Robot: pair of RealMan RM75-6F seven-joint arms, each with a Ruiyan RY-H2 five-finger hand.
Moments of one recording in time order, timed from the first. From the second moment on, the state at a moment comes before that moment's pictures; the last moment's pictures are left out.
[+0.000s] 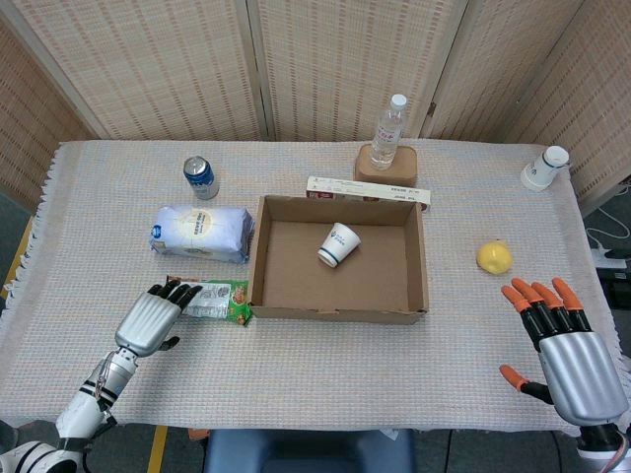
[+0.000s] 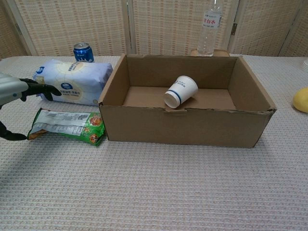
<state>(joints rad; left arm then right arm) -0.57 -1.27 0.04 -1.68 1.30 1.15 0.50 -0.02 -0.80 0.02 -2.27 -1.70 1.53 -0.38</state>
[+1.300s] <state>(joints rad) -0.68 -1.47 -0.08 -1.42 1.11 0.93 0.49 -0.01 -0.81 0.03 -2.26 -1.68 1.53 -0.40</state>
